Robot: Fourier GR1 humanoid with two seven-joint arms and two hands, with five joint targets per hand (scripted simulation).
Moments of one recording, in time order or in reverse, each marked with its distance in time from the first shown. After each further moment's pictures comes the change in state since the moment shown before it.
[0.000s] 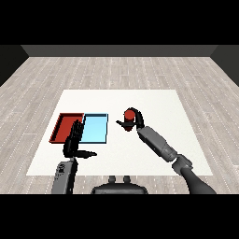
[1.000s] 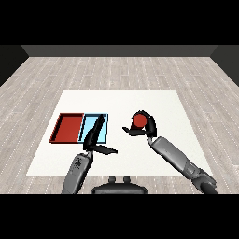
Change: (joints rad) left arm -0.174 -0.032 -0.303 -0.021 -0.082 0.226 0.294; right arm 0.279 -0.234 -0.054 -0.733 0.293 -0.203 0.271
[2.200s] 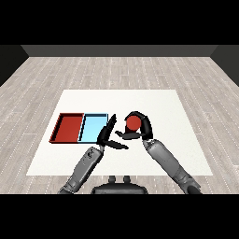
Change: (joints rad) left arm -0.186 0.001 -0.127 0.293 0.153 0.139 -0.022; right arm 0.077 0.200 -0.154 -0.151 0.373 0.187 0.191
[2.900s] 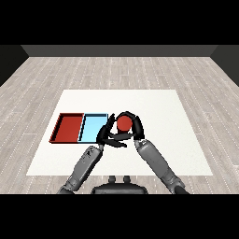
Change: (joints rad) left arm -0.013 -0.001 0.031 0.040 0.021 -0.012 -0.001; right arm -0.002 0.205 -0.057 0.020 0.161 0.101 0.040
